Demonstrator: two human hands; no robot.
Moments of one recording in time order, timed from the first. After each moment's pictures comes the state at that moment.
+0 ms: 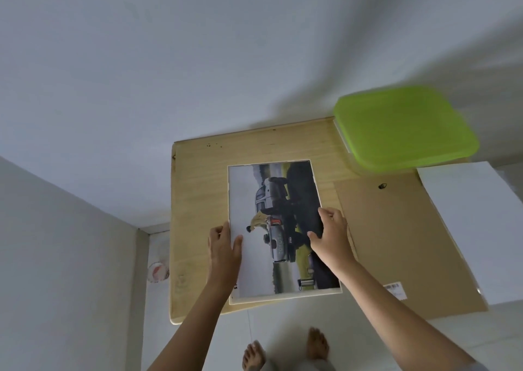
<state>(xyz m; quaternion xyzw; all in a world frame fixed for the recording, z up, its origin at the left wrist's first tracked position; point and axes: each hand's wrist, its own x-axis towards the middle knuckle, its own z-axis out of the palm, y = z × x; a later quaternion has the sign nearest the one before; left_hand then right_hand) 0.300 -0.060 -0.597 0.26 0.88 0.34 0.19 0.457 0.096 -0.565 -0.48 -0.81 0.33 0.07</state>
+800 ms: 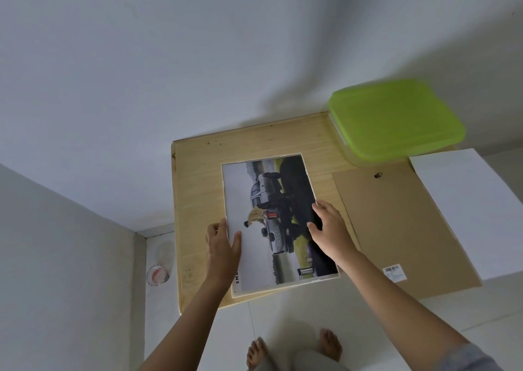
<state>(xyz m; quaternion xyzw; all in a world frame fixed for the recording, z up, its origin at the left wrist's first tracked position) 0.292 -0.074 -0.595 0.27 0.88 0.34 0.19 0.458 0.085 -0.564 -0.45 -0.83 0.33 0.07</state>
